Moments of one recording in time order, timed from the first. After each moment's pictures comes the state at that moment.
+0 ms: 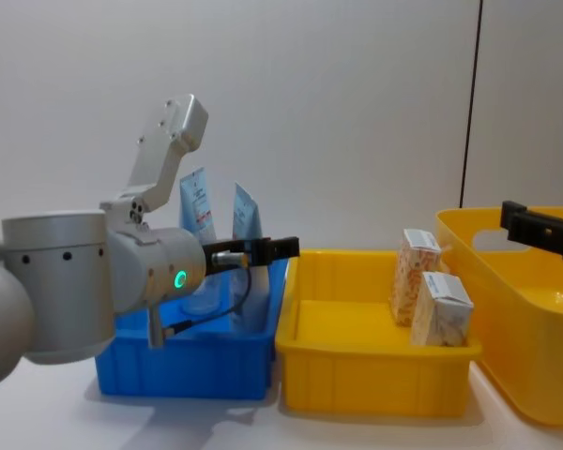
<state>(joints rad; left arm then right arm) -0.66 0.03 0.38 -0.91 -0.36 0.11 -0.19 -0.01 0.34 -0.23 -1.77 0.29 0.03 0.07</state>
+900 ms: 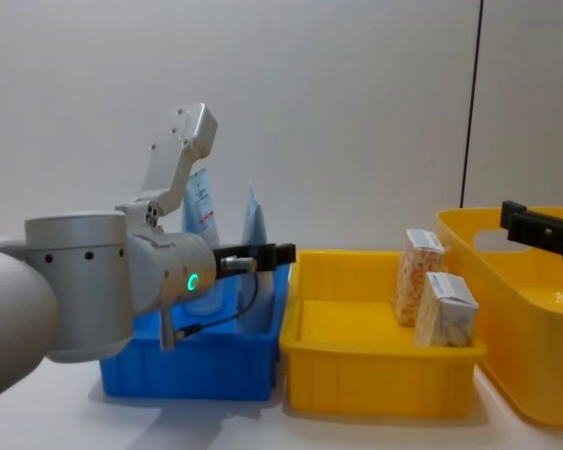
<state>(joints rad) -0.69 0.00 0.37 -0.85 -0.35 0.11 -0.16 -0.01 0.34 -0.23 -1.77 0.29 0.03 0.07</state>
